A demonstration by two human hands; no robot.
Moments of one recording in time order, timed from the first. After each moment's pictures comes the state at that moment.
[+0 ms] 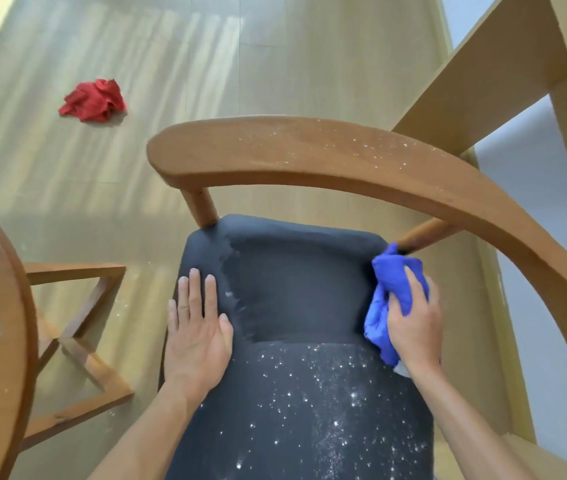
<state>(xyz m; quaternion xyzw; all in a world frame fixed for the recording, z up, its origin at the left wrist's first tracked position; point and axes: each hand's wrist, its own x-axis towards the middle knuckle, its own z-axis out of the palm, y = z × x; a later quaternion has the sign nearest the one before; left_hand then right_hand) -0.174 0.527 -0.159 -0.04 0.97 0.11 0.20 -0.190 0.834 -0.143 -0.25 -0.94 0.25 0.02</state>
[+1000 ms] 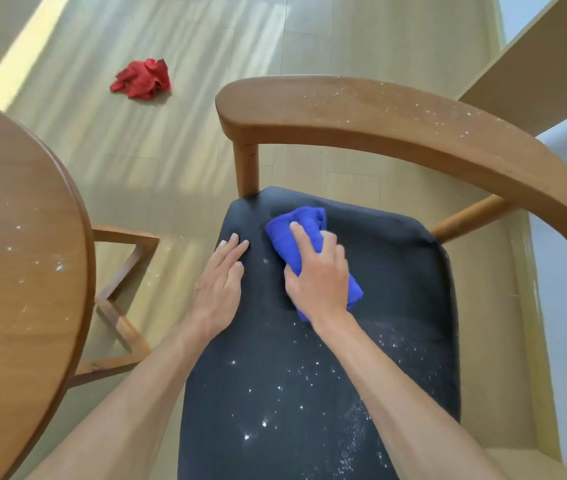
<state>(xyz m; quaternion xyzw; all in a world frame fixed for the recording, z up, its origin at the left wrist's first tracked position) -0.189 0.497 -0.140 -0.14 0.87 0.43 0.20 -0.209 0.654 -0.142 0.01 -0.98 0.18 -0.02</state>
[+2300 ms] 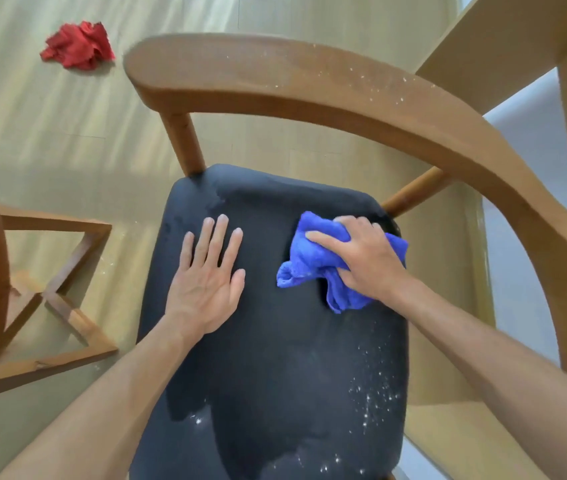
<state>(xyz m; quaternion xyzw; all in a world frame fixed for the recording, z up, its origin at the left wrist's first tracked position) -0.176 0.546 -0.162 0.13 0.98 0.04 0.16 -0.223 0.813 -0.117 0.23 -0.97 0.08 -0.10</state>
